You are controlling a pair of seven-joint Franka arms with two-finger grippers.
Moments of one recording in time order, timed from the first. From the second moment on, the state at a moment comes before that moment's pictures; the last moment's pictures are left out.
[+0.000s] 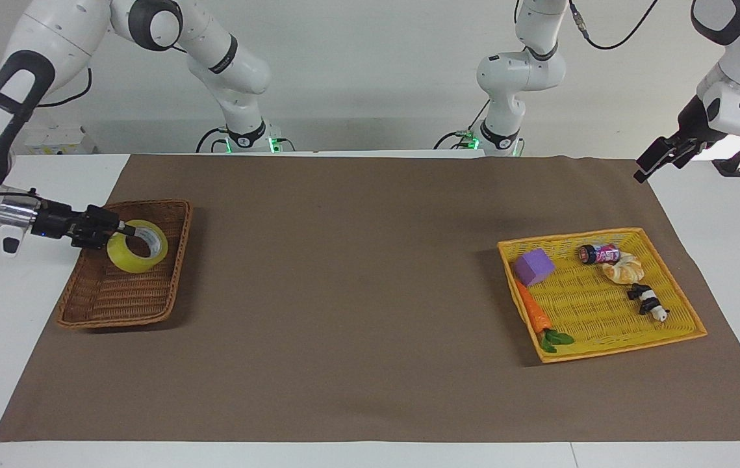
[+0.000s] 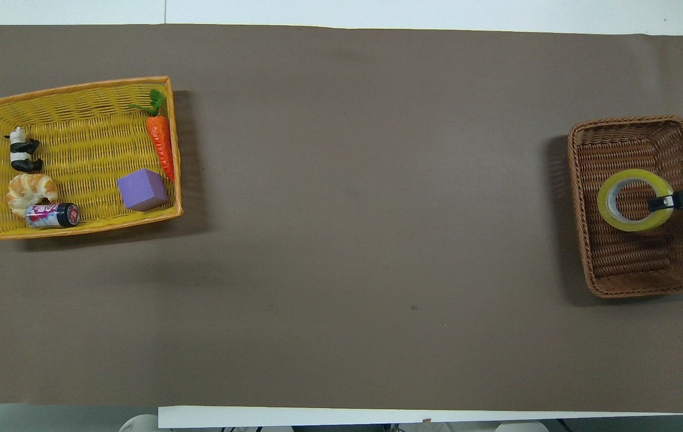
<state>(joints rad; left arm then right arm) -0.01 0.00 0.03 -1.50 0.02 1.48 -0.24 -0.45 0.46 -0.18 -1.63 0.65 1.39 -0.85</state>
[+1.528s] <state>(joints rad) 0.06 -0.07 -0.06 -1.49 0.01 1.44 -0.23 -0.27 0.32 -0.18 -1.67 0.30 1.69 -0.89</state>
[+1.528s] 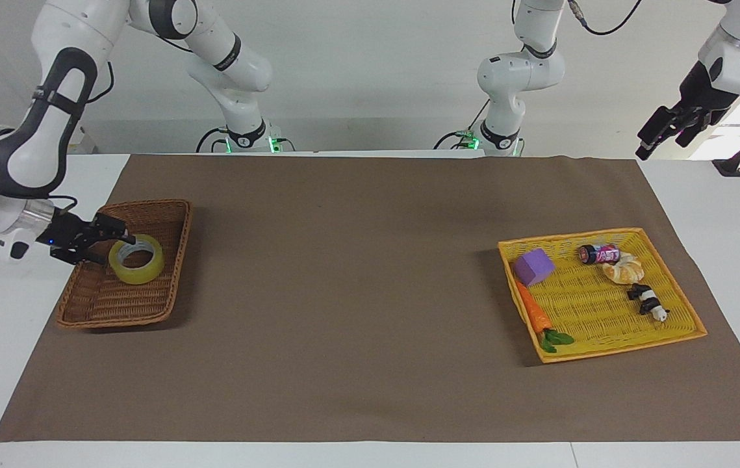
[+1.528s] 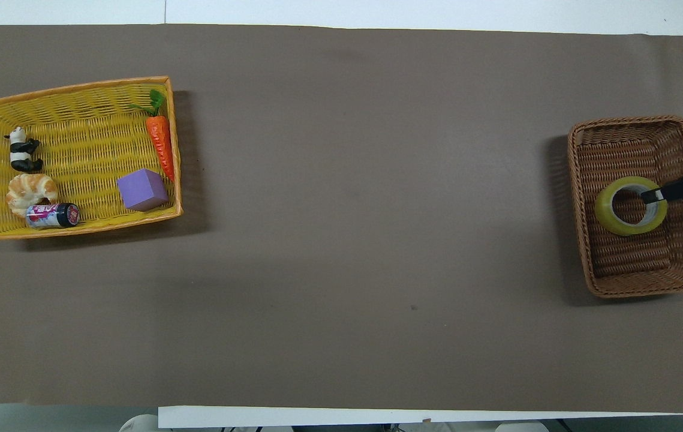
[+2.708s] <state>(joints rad) 0.06 -0.07 -0.06 -1.50 0.01 1.44 -0.23 0.03 -0.04 -0.16 -1.62 -0.04 1.47 -0.25</state>
